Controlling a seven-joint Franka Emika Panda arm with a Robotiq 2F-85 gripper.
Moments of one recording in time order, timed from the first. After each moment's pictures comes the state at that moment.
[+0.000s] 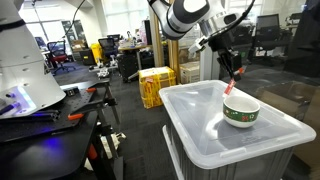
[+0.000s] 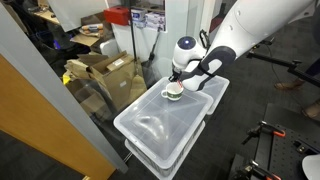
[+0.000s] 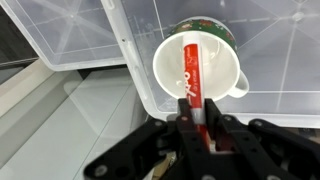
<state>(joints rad) 0.28 0.75 -0.48 -1.93 -0.09 2.96 0.29</state>
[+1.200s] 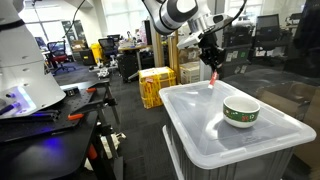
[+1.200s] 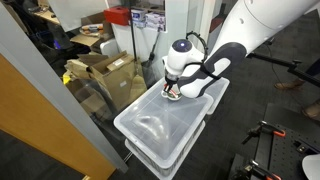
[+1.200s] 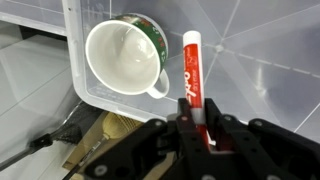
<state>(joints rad) 0.21 0.66 -0.28 -1.98 -0.17 2.93 0.00</state>
